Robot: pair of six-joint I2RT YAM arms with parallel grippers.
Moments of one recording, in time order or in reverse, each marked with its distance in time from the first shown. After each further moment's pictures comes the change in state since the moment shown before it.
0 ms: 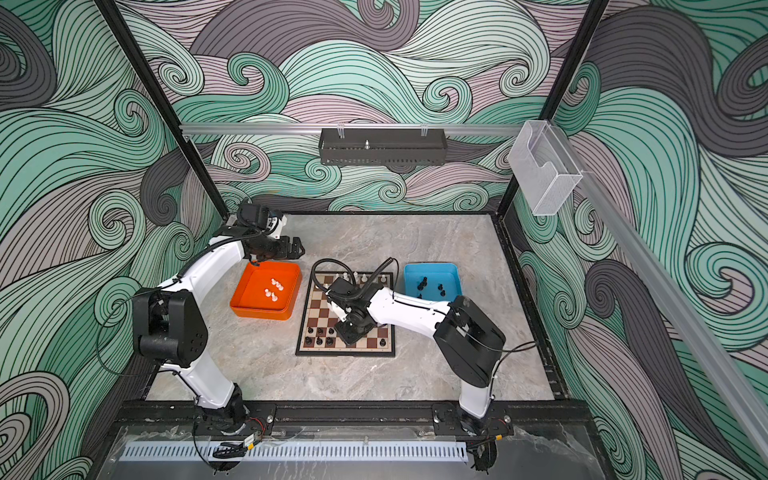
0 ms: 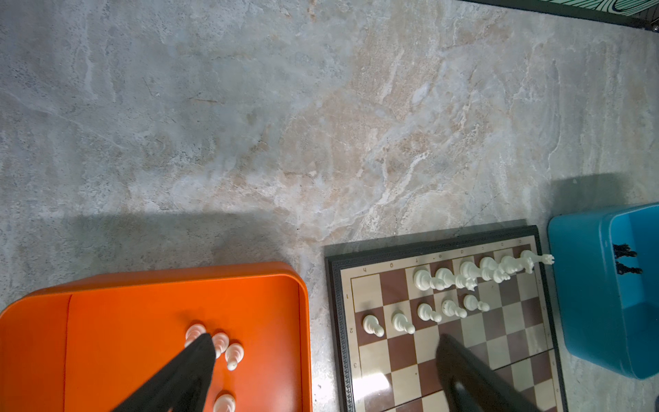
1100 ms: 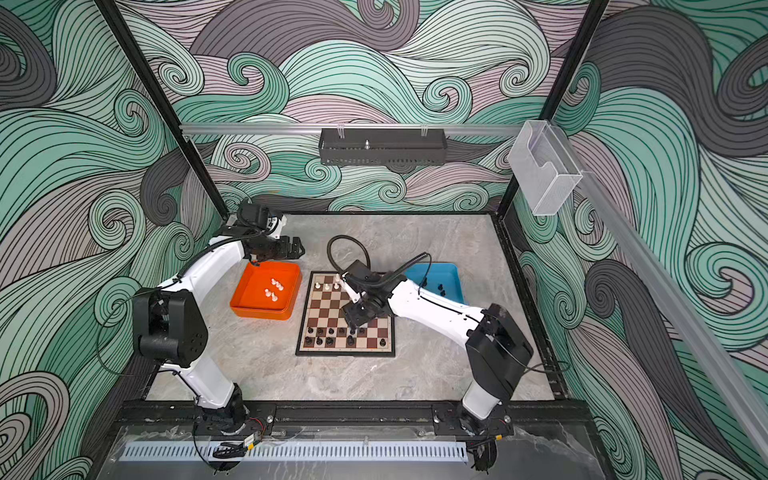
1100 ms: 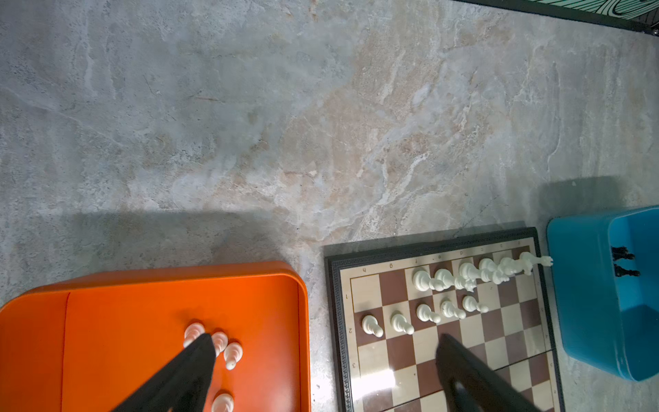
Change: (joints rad) left arm 0.000 0.000 0.000 0.000 0.000 -0.011; right arm -0.137 -0.173 -0.001 0.000 0.084 0.019
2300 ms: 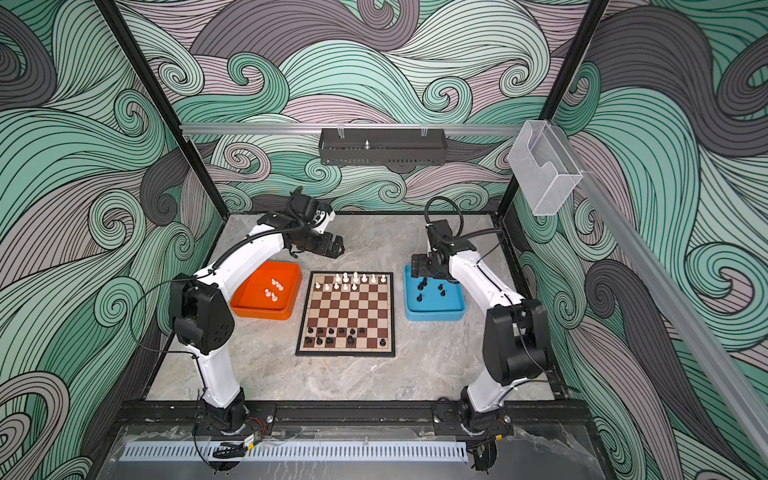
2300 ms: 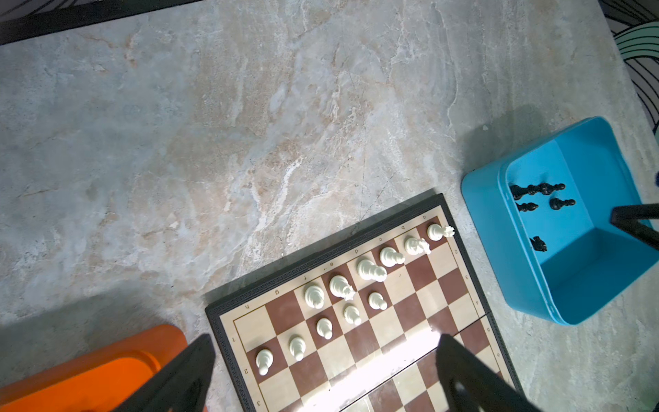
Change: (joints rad) left arm -0.301 0.179 0.328 -0.143 -0.059 0.041; right arm -0.616 0.043 0.015 0.005 0.080 -0.010
